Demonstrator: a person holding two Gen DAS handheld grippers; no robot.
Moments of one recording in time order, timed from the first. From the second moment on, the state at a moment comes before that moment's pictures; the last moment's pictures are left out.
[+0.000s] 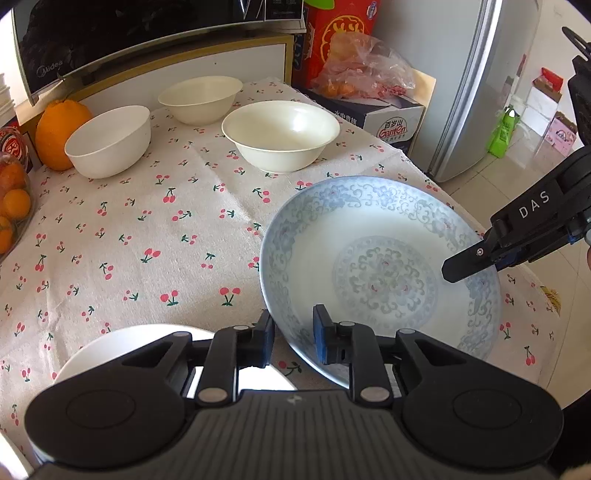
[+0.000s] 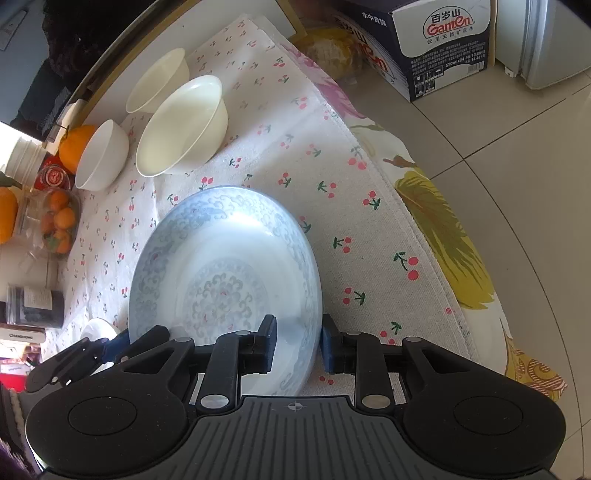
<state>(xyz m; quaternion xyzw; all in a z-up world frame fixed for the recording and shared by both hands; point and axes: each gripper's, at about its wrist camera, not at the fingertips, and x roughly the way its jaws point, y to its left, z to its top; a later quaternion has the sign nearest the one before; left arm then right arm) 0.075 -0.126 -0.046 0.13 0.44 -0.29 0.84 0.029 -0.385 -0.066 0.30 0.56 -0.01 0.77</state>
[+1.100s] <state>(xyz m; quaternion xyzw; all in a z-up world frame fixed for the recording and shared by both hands) 0.069 -0.031 -0.008 0.09 0.44 -0.22 0.87 0.050 -0.301 0.000 0.19 0.46 0.12 0.86</state>
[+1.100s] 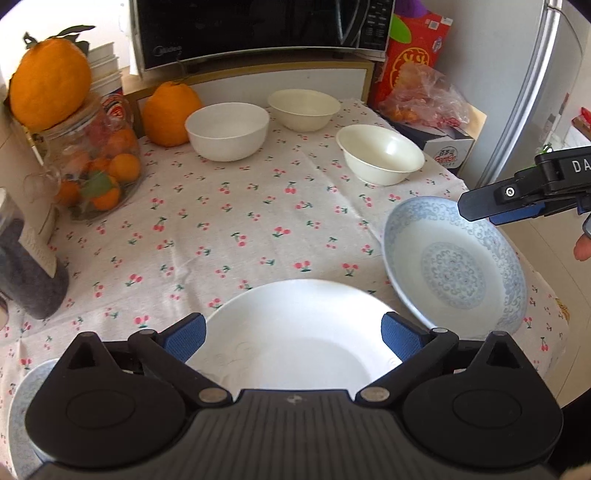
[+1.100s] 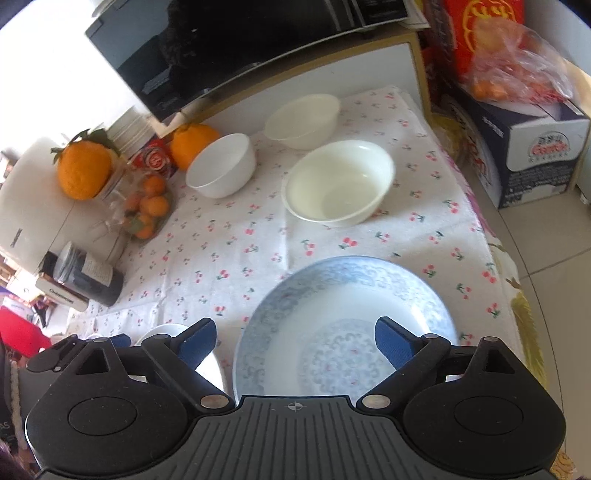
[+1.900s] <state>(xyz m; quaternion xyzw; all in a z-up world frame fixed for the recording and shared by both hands) 0.059 0.134 -0.004 0.09 0.47 -0.09 0.88 0.062 -0.105 -0.012 0.04 0.45 0.32 0.83</state>
